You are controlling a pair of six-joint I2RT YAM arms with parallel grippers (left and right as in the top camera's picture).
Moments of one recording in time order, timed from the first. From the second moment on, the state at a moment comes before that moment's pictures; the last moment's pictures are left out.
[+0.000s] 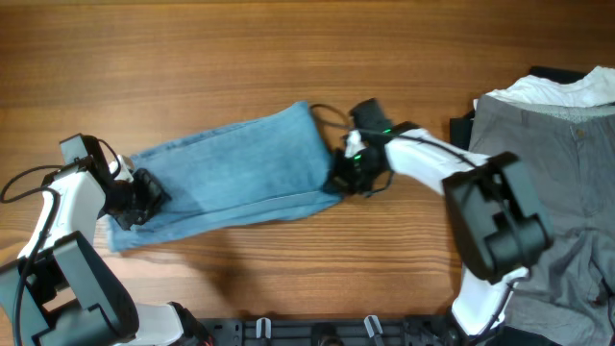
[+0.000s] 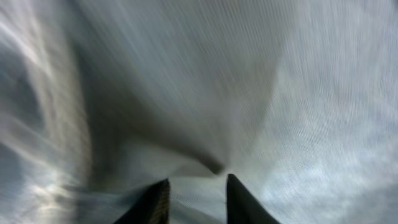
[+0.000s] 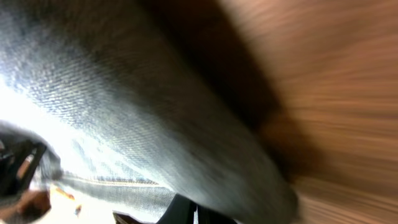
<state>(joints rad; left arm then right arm) 0.45 1.61 0.88 -0.78 0.31 -0.30 0.38 1.96 1.10 -0.56 -0.62 0.75</state>
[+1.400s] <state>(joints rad) 0.52 1.82 1.00 -0.82 0.54 -0.11 0.12 1.92 1.09 -0.43 -0.79 0.42</state>
